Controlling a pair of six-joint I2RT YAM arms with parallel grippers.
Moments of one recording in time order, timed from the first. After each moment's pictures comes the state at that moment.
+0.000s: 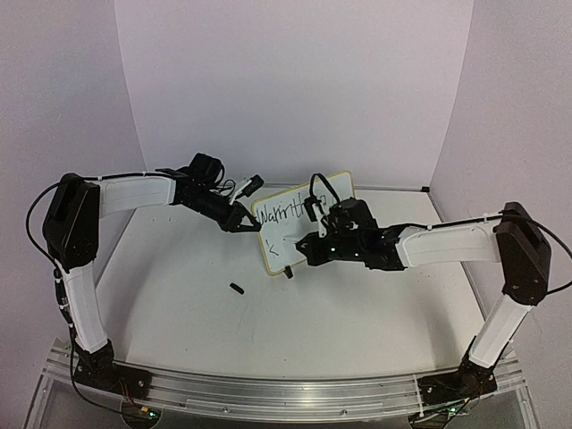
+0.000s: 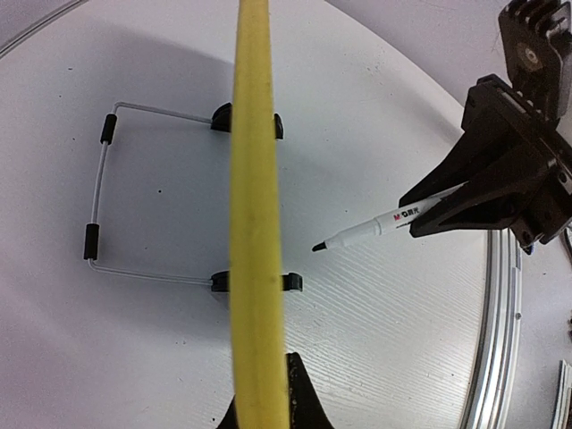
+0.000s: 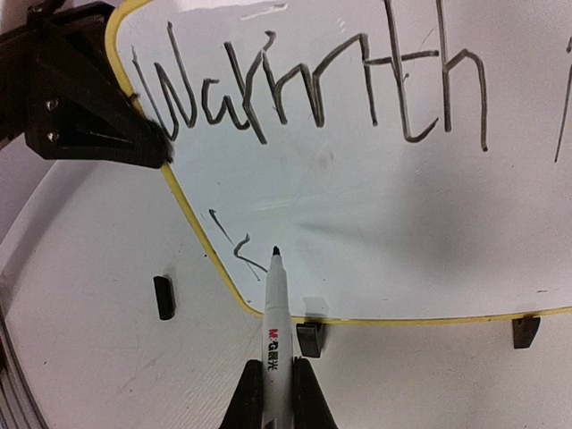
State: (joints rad) left arm -0.52 1.92 1.48 -0.44 0.73 0.23; right arm 0.84 1.74 1.06 0.11 0.00 0.33
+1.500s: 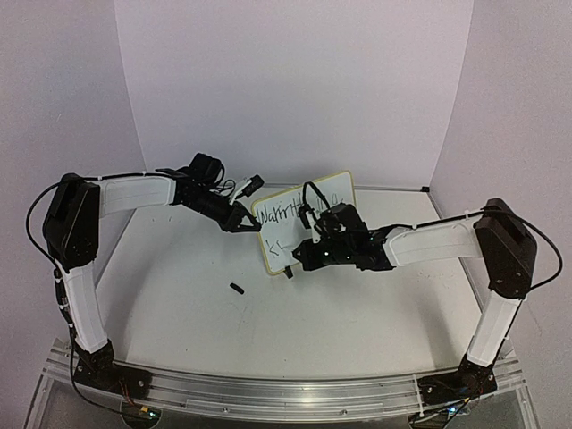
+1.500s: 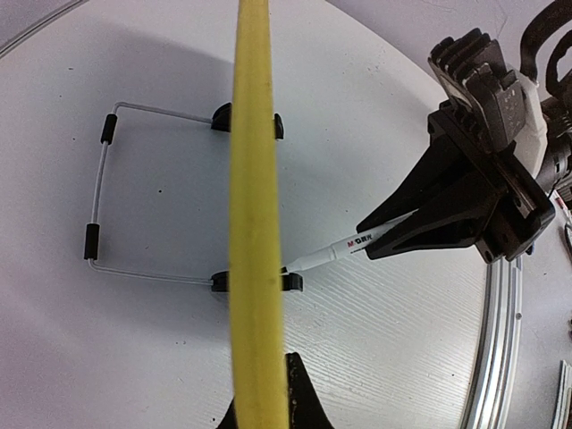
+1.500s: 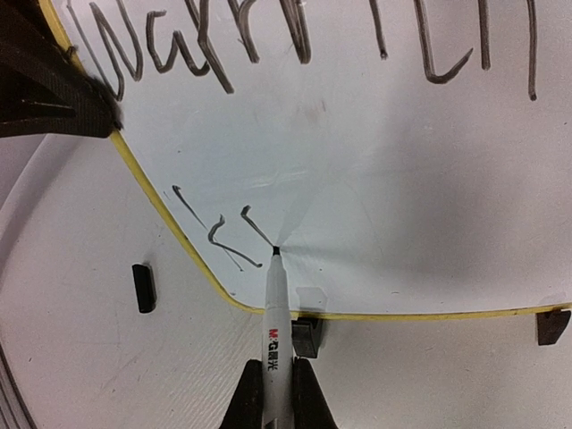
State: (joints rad) left arm -0.52 1.92 1.48 -0.44 0.73 0.23; right arm 0.83 1.83 1.11 0.08 -0.02 0.35
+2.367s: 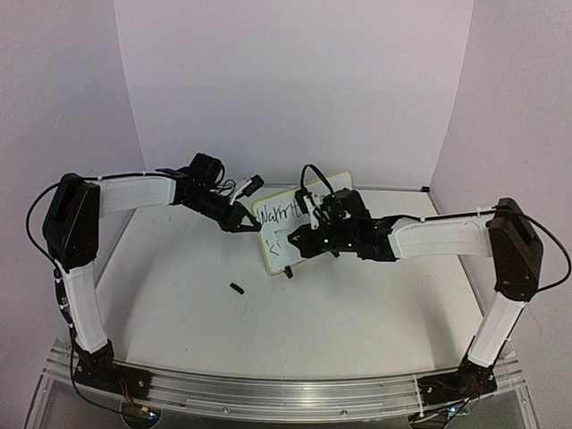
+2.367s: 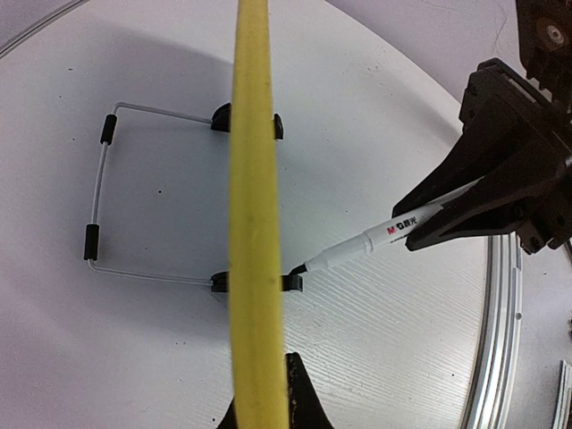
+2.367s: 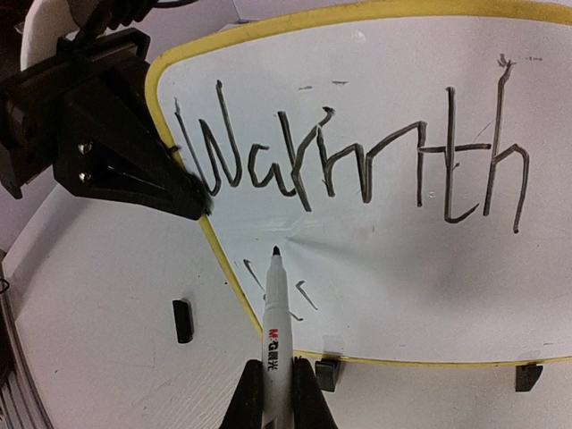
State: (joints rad) left arm -0.52 1.92 1.48 -0.44 0.73 0.23; right arm 0.83 1.79 1.17 0.08 -0.05 0.29
